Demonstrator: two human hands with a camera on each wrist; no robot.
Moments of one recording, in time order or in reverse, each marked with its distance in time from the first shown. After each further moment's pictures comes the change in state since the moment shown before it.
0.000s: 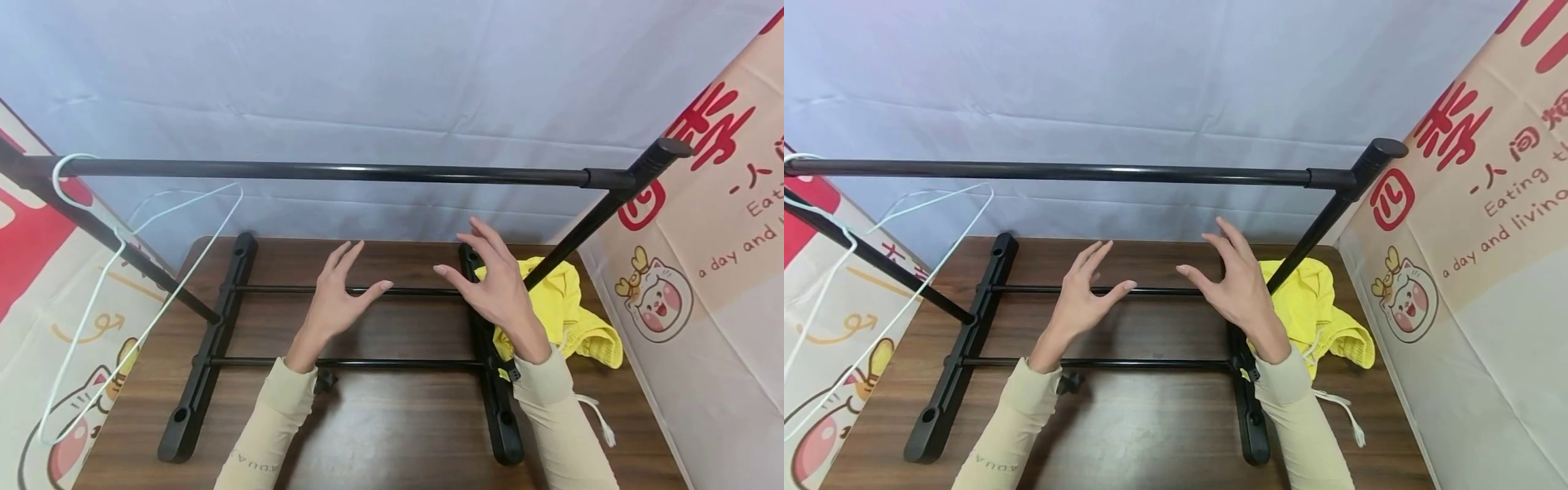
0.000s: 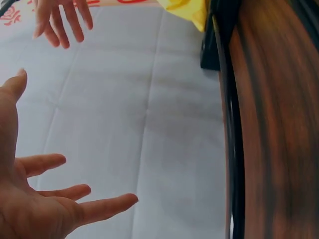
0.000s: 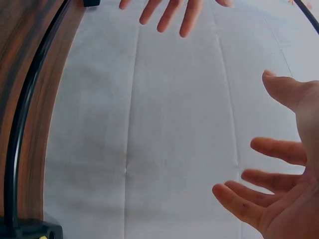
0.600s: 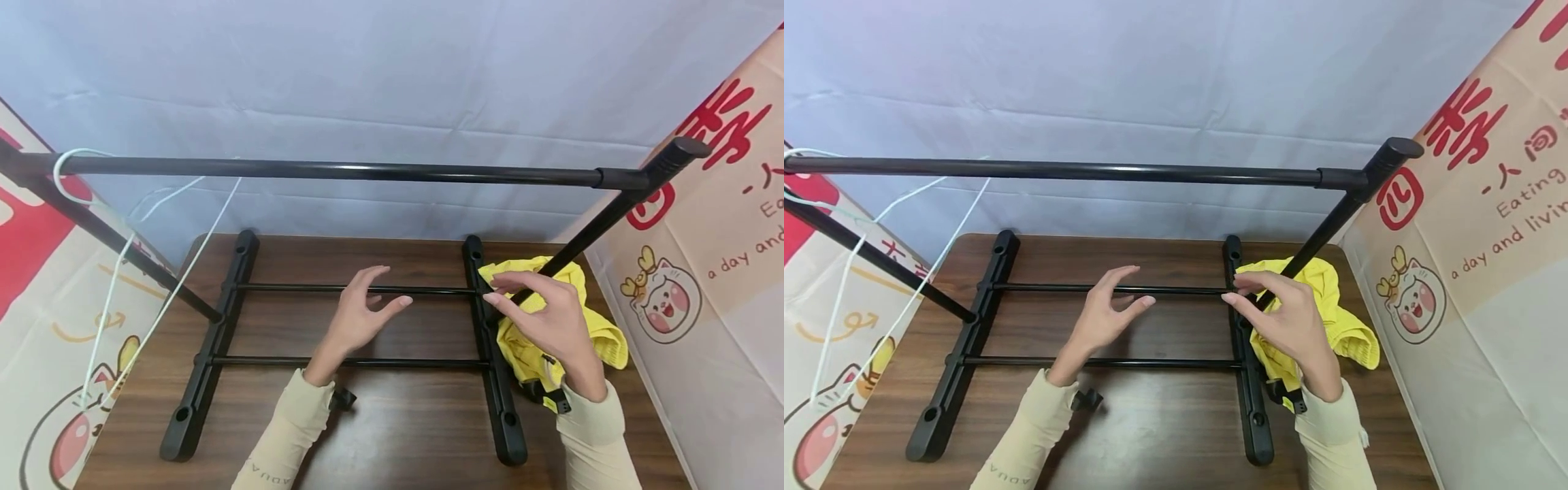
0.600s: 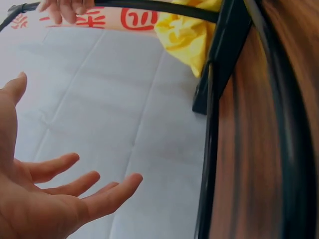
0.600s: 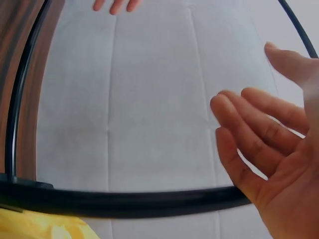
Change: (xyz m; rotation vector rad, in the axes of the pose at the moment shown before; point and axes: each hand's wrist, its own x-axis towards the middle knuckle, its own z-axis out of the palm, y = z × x) left_hand -0.019 0.004 0.032 -0.194 -0.097 -0.043; right_hand -0.043 0.020 -0.046 0.095 0.058 -0.179
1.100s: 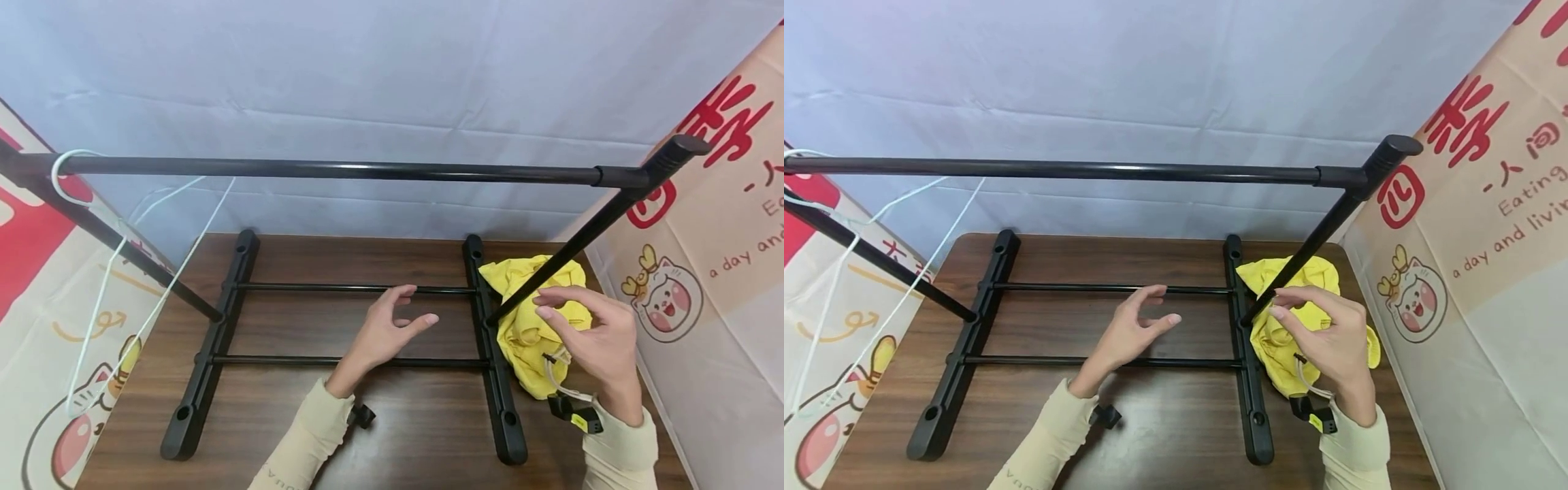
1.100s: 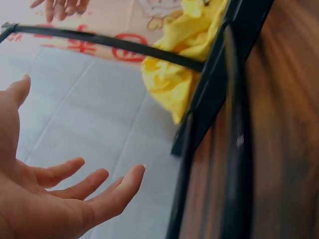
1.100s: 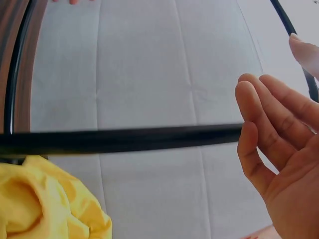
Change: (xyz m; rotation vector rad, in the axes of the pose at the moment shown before) left_hand -0.012 0.005 0.040 -0.095 -0.151 -0.114; right_hand -0.025 0.007 -0.032 0.241 0.209 -0.100
